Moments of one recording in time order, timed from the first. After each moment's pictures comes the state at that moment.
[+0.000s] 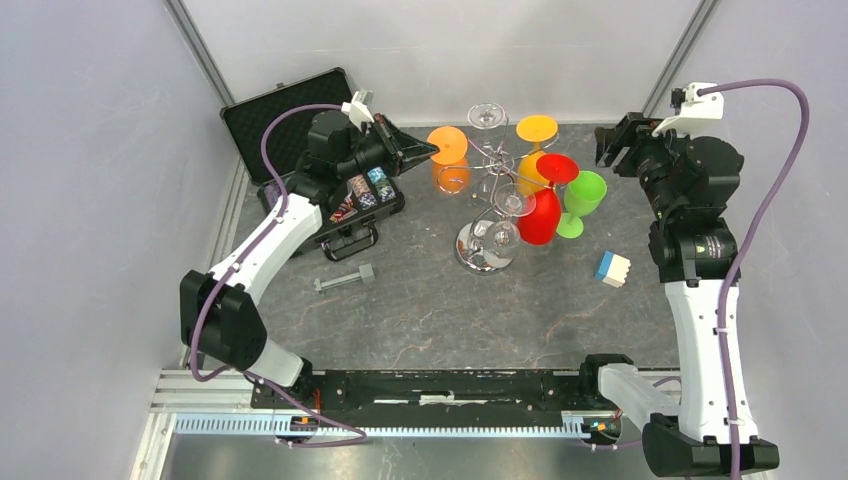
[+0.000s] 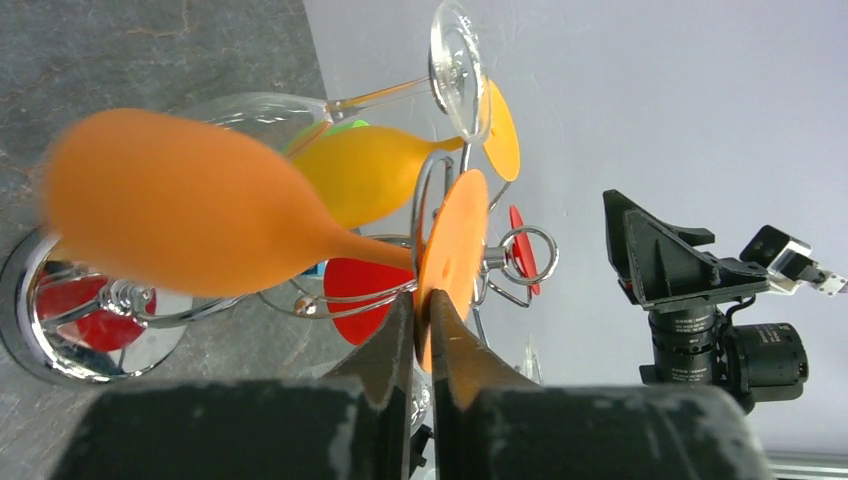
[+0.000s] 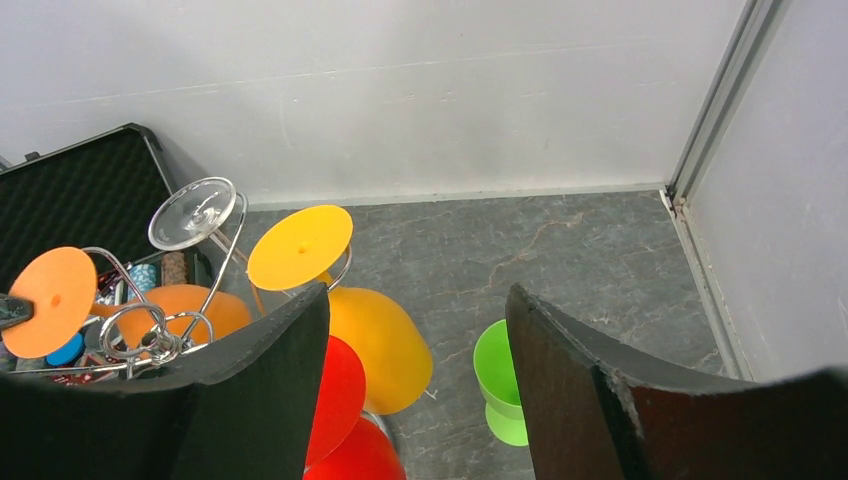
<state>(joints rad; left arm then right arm) -0.39 1.51 1.31 0.06 0.58 -1.14 0.01 0.98 1.35 -0.39 -0.07 0.16</state>
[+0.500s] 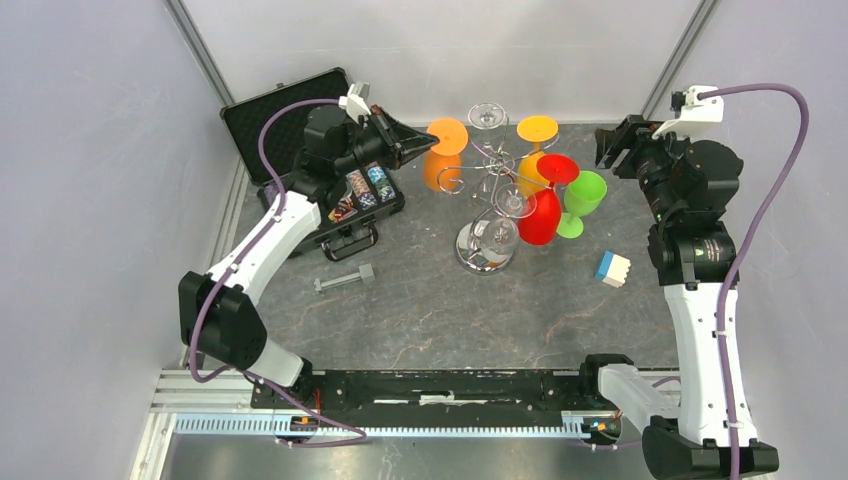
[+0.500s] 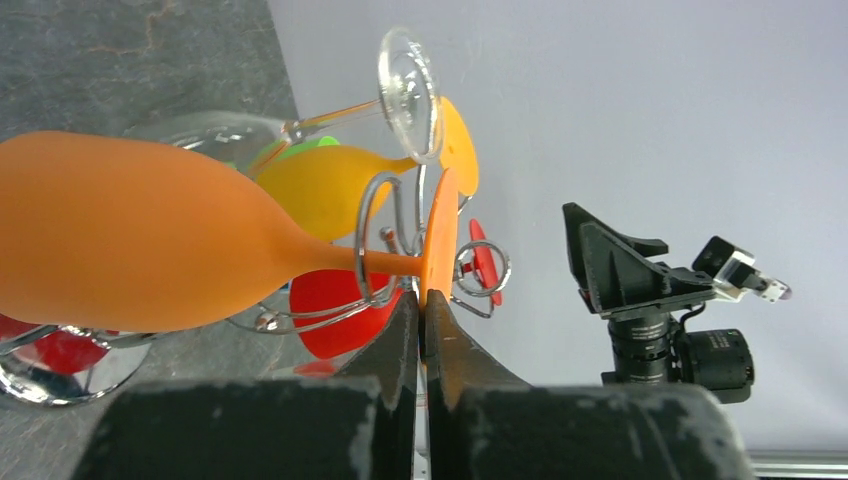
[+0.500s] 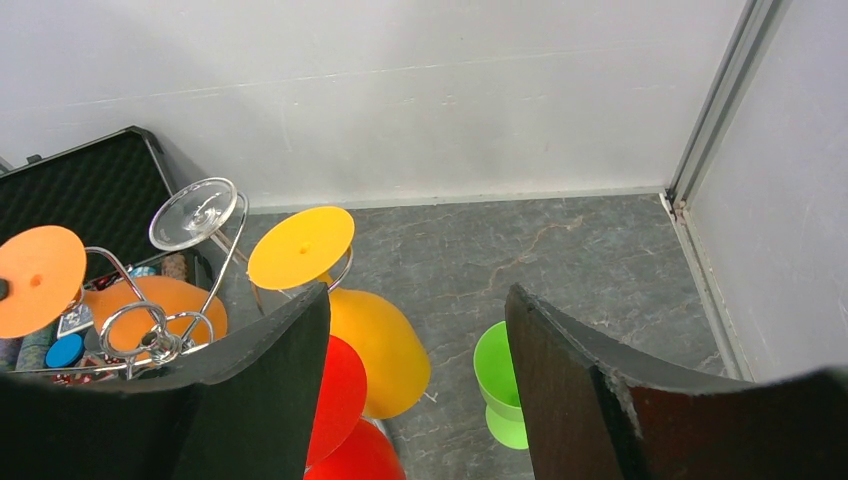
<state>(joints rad) -0.39 1.51 1.34 0.09 0.58 -1.19 0.01 0.96 1.33 -0.37 -0.07 0.16</state>
